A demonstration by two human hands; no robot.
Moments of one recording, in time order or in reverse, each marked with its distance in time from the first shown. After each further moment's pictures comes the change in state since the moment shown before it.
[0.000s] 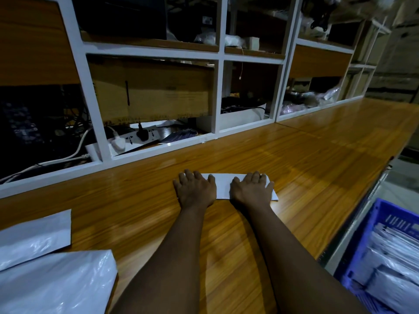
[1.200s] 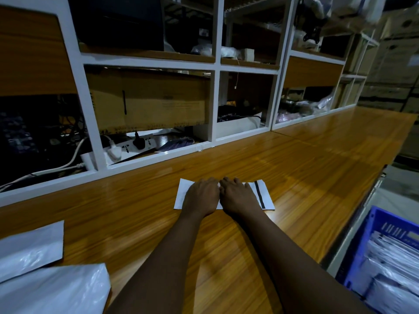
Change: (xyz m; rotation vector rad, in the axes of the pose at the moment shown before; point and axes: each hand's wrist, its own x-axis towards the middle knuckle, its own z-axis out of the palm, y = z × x) left_hand -0.001 0.005 -0.007 -0.104 0.108 0.510; right_hand 0.020 -0.006 0.000 0.048 0.023 -0.356
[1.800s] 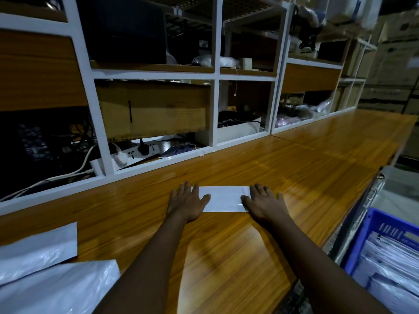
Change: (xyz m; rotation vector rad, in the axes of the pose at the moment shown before) left_hand -0.018 -0.030 -0.021 0.047 -0.312 -0.305; right_hand -0.036 0.067 -0.003 -0.048 -0.121 0.219
